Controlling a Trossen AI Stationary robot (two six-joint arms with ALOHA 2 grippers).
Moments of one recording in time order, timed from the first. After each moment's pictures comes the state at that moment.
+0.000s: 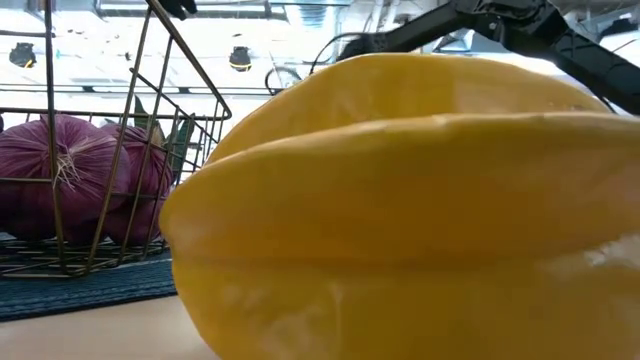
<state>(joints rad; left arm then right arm) -0.06 1.09 1.45 -1.32 -0.71 -0.54 -0.48 2.30 2.11 -1.13 -0.58 0.18</state>
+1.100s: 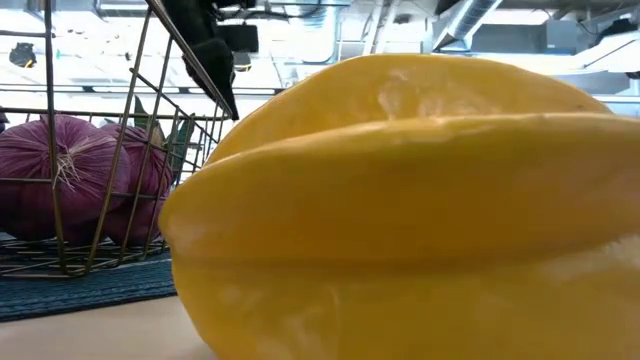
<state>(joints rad) 0.29 1.35 1.15 -0.85 -0.20 0.15 -0.41 1.54 2.20 -1.57 0.00 0.38</state>
